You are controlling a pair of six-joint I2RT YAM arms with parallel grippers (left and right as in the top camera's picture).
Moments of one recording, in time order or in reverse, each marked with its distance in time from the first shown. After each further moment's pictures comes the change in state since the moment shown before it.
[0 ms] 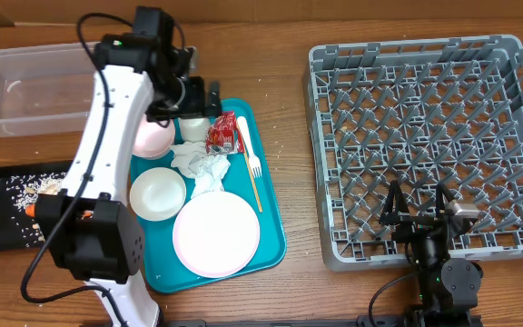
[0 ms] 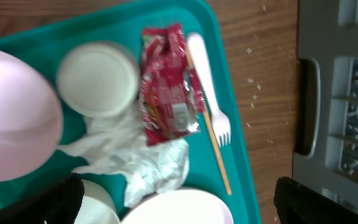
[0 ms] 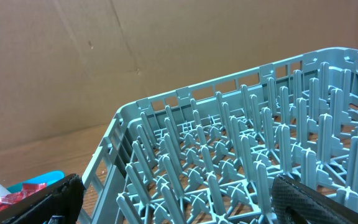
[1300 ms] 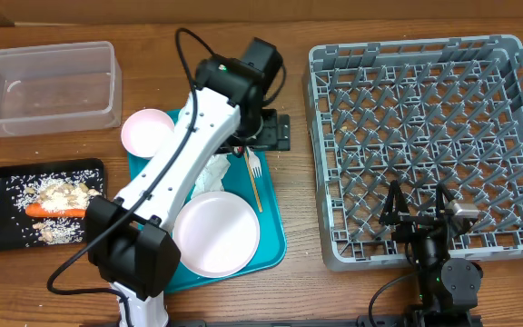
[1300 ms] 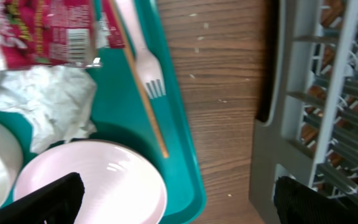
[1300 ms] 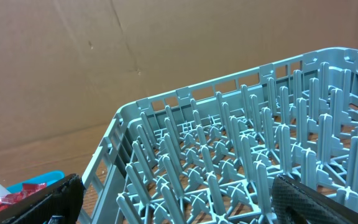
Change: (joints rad) left arm -0.389 0.000 -0.002 -0.075 -0.159 -0.399; right arm 0.000 0.000 0.000 0.000 0.000 0.000
